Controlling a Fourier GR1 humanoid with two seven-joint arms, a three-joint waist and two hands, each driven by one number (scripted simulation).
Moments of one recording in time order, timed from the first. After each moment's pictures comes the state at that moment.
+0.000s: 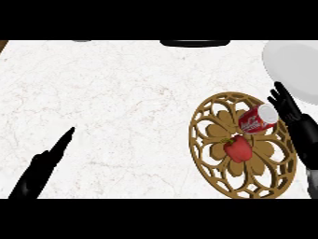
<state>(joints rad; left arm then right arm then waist) 0.08 0.54 -0.35 -1.49 0.17 0.10 0.12 -0.08 -0.50 0.18 -1.61 -0.16 -0.13 0.02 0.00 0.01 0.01</state>
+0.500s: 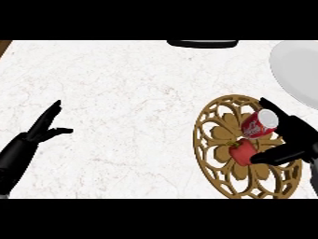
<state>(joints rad) 0.04 0.63 -0.26 -1.73 0.17 0.08 0.00 -0.16 -0.56 0.19 -1.39 -0.39 0.12 0.33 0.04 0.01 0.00</state>
